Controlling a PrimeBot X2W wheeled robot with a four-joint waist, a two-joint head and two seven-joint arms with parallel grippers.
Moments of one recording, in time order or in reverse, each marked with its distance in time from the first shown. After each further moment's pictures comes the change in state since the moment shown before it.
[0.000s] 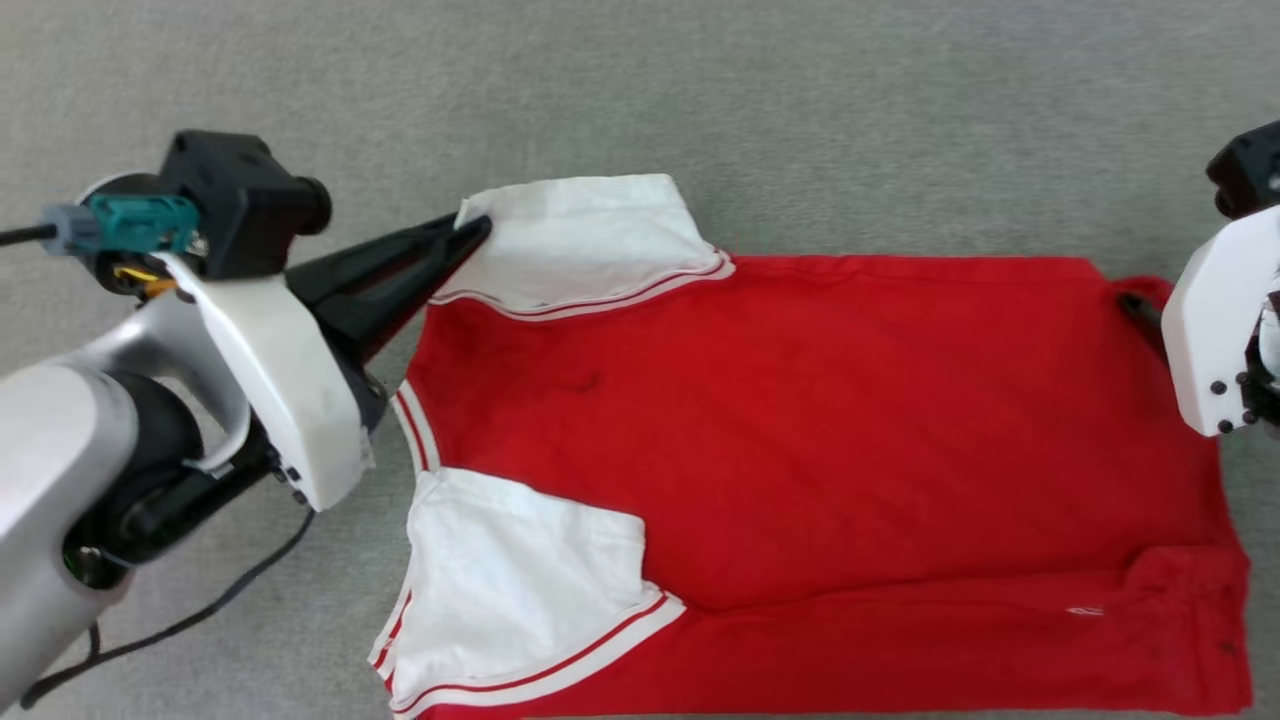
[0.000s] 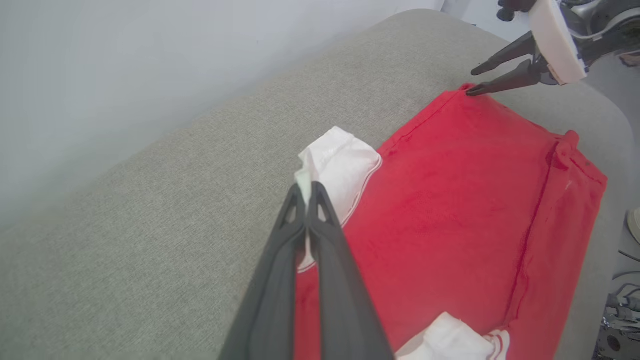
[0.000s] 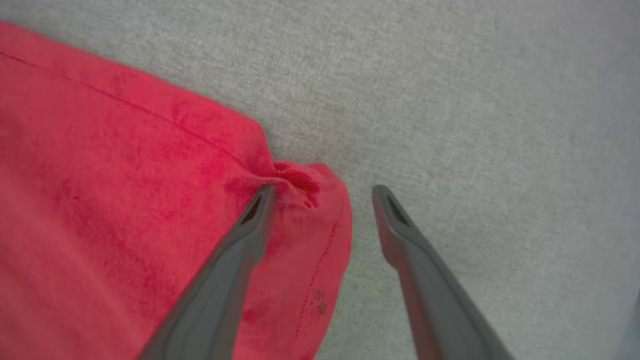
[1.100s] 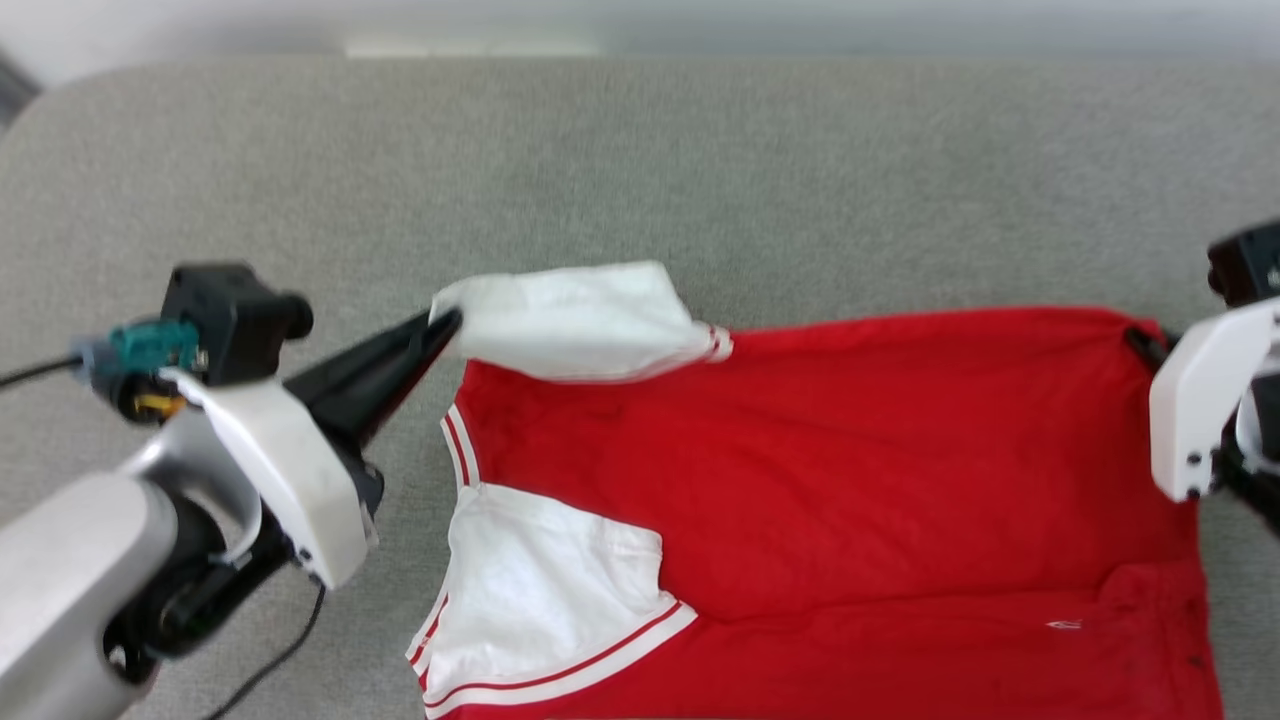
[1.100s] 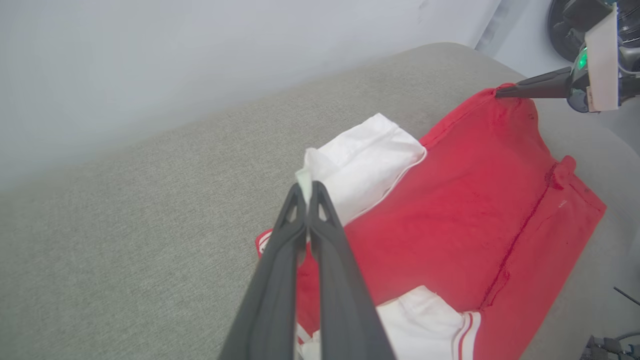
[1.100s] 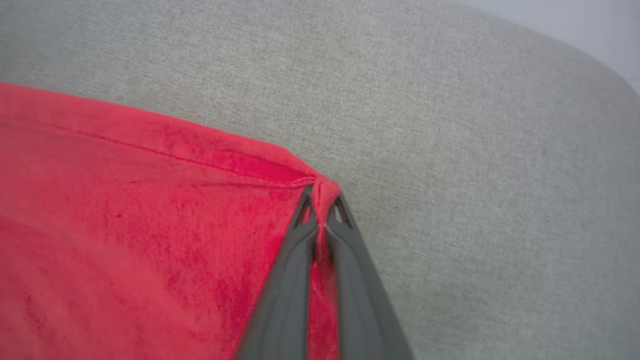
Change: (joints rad) left arm 0.177 -0.006 -0.015 0.035 -0.009 0.081 -0.149; right arm 0.092 0.022 -0.001 0.135 0.019 0.000 -0.302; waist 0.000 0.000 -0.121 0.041
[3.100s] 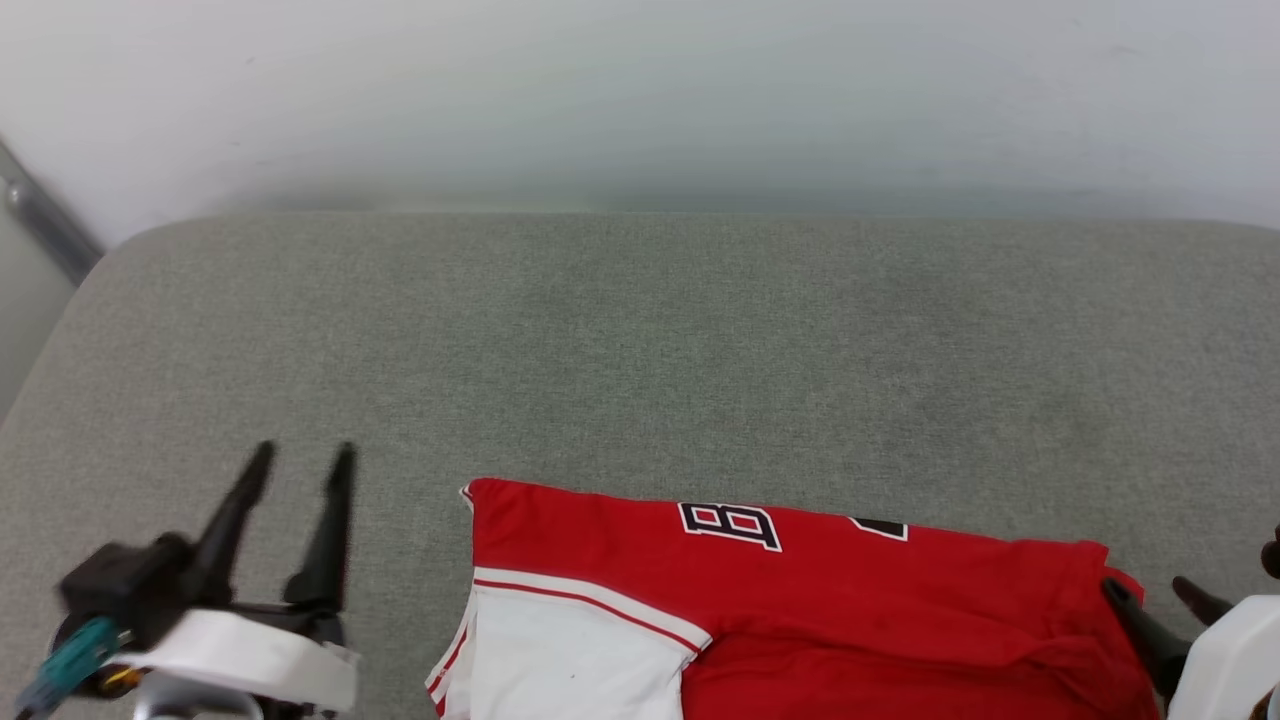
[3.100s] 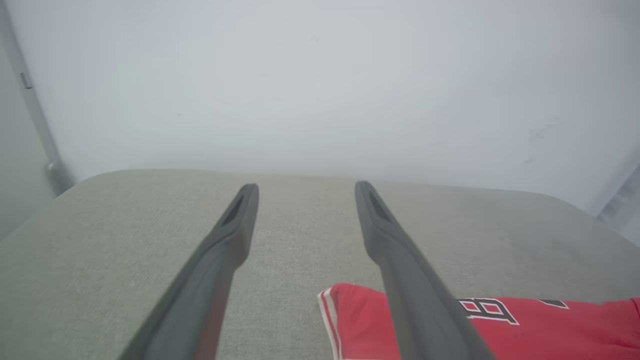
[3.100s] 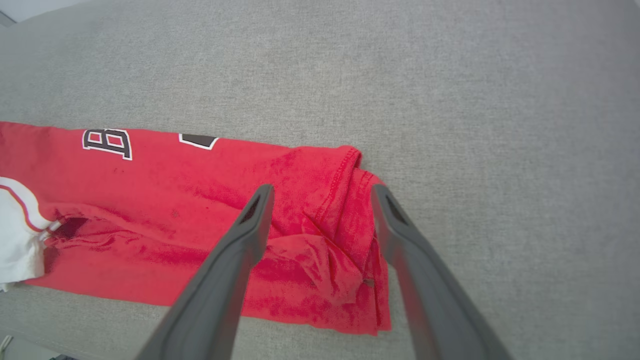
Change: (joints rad) left arm 0.617 -0.315 0.423 0.082 0.248 0.183 -0.337; right arm 0.615 0.199 -0.326 -0.395 0.059 0.000 0.005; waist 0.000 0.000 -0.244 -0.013
